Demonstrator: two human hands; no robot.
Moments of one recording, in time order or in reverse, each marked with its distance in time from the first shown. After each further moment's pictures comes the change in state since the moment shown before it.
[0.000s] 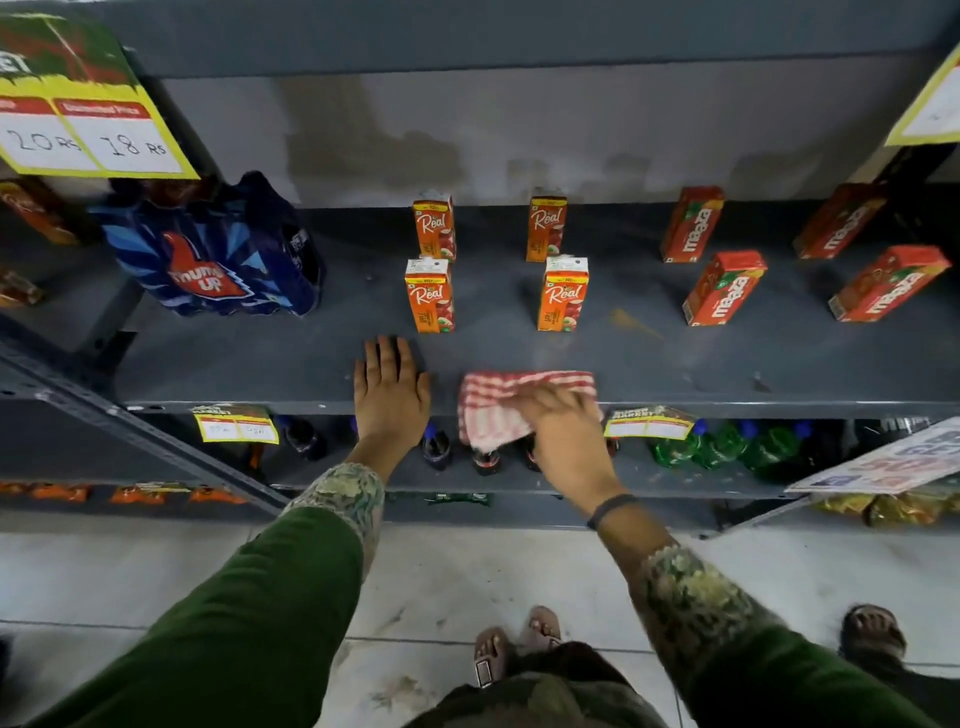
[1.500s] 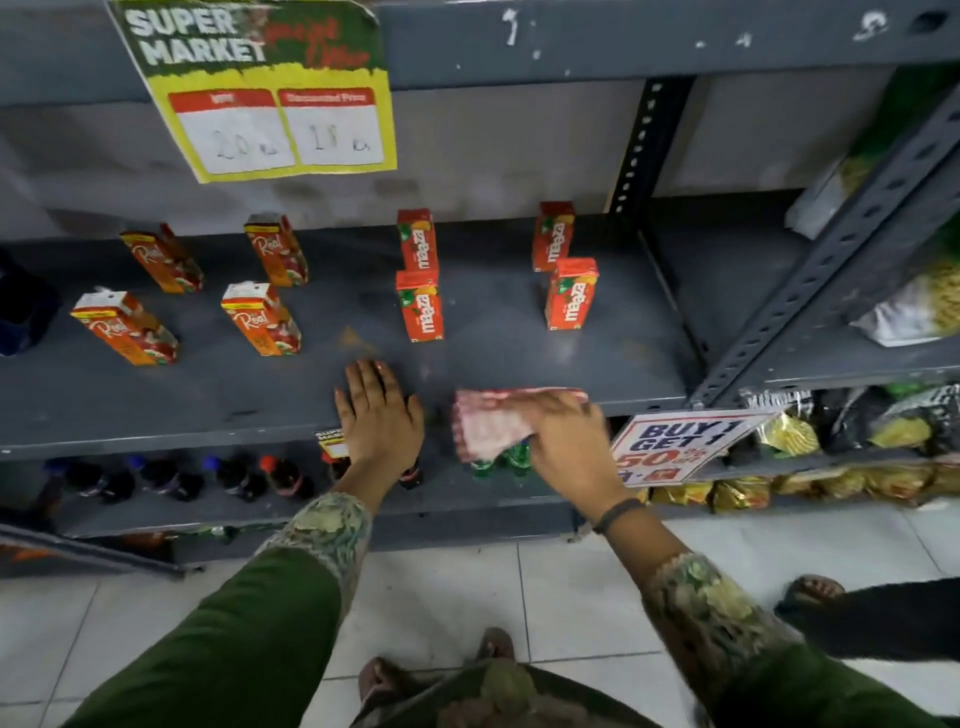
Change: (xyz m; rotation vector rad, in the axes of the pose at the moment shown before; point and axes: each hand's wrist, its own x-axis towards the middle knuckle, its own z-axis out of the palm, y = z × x) left_hand -0.046 0.343 0.045 -0.013 -0.047 -0.038; right_hand -0.091 0.321 -0.107 -0.018 0.118 0.048
